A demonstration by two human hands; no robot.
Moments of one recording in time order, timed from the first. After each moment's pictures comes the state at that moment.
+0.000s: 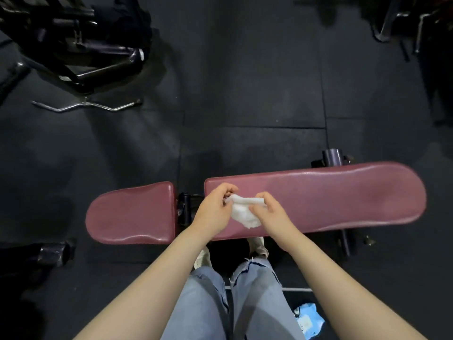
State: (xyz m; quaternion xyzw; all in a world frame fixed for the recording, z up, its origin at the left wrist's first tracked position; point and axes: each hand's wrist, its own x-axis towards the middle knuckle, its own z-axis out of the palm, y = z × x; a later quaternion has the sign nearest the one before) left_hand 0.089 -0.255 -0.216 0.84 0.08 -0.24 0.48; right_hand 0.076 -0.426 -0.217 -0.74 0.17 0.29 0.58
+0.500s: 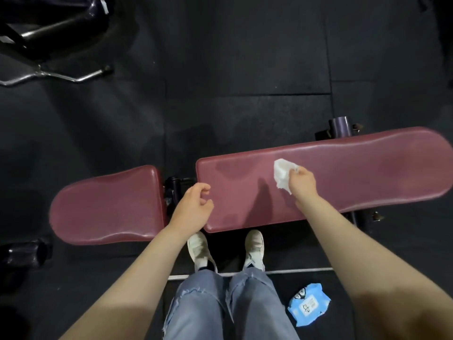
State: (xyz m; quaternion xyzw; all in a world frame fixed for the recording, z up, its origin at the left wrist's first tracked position) left_hand 0.080 -0.204 -0.356 0.86 0.12 -0.32 0.39; right_hand 0.125 -0.475 -0.385 -0.76 0.43 0.16 0.46
